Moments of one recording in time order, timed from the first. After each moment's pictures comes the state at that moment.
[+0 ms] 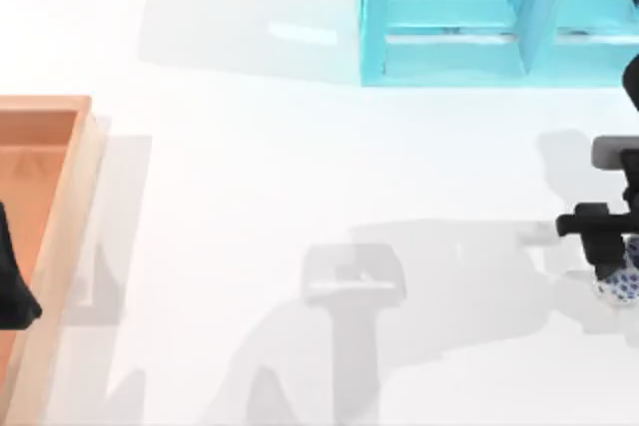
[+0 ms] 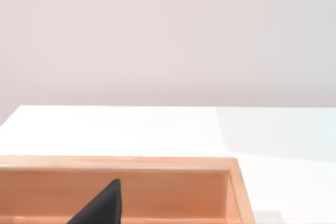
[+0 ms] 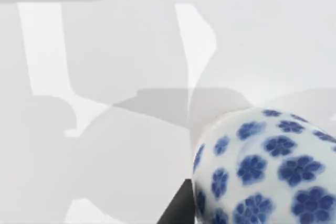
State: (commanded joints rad) left arm 0.00 0.00 0.00 0.00 0.00 0.00; right arm 0.16 1.79 1.06 -0.84 0.00 0.17
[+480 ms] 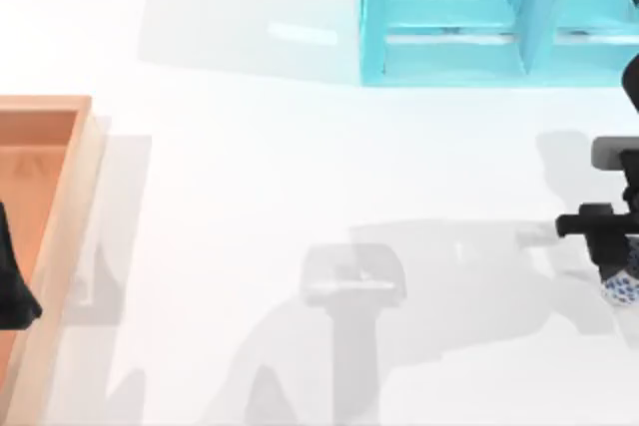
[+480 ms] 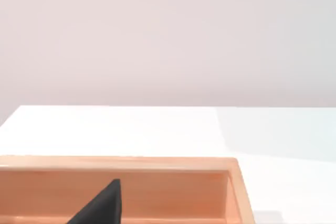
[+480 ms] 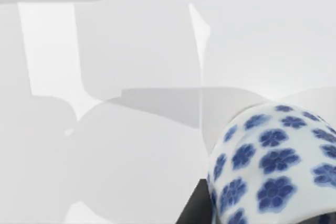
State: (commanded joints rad) left arm 0.00 0.00 0.00 0.00 0.00 0.00; right arm 0.16 1.79 1.06 -0.84 0.00 0.17
